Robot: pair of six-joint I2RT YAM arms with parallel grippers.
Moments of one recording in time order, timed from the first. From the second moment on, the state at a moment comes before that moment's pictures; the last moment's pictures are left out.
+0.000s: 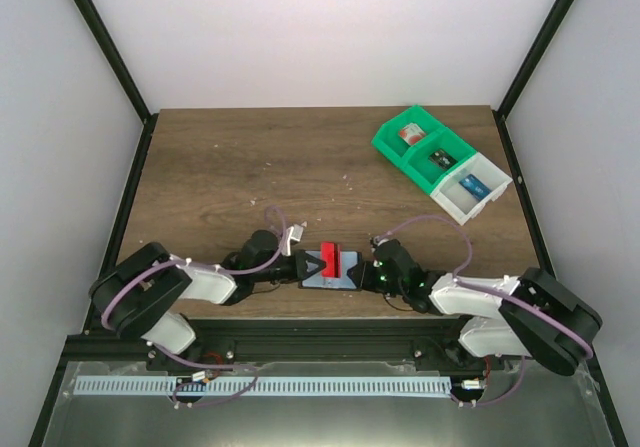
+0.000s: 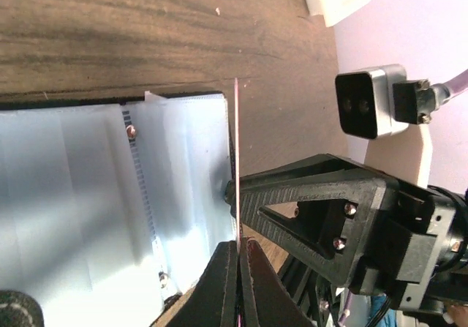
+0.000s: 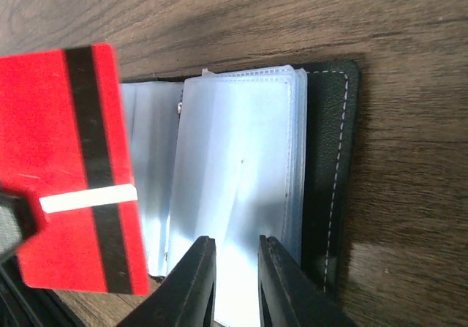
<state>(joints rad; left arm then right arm) -0.78 1.55 0.34 0.74 0.47 -1.05 0.82 1.26 0.27 0.26 -0.13 0.96</state>
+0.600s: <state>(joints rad) -0.66 1.16 0.34 0.44 0.50 -1.02 0.82 0.72 0.24 0.32 -0.14 0.44</state>
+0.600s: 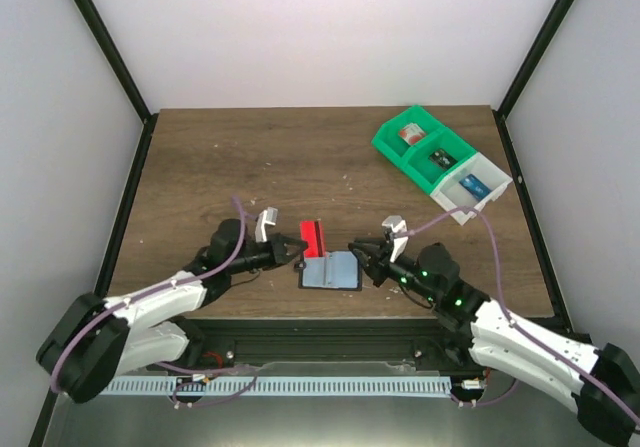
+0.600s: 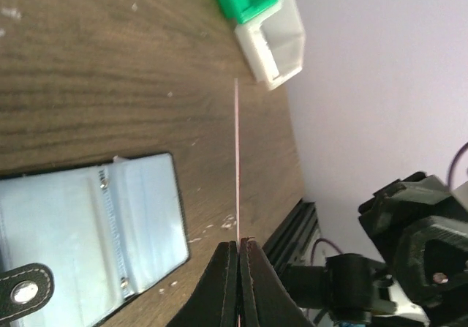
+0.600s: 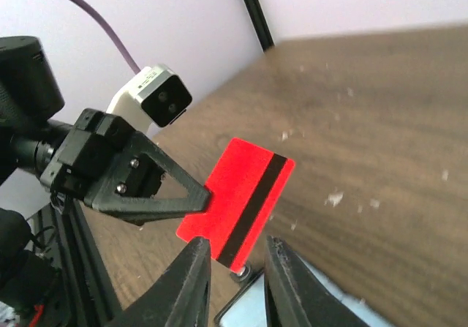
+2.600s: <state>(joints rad) -0.58 0.93 0.19 0.52 0.83 -1.47 1.25 1.02 0.26 0.62 0.15 -1.01</state>
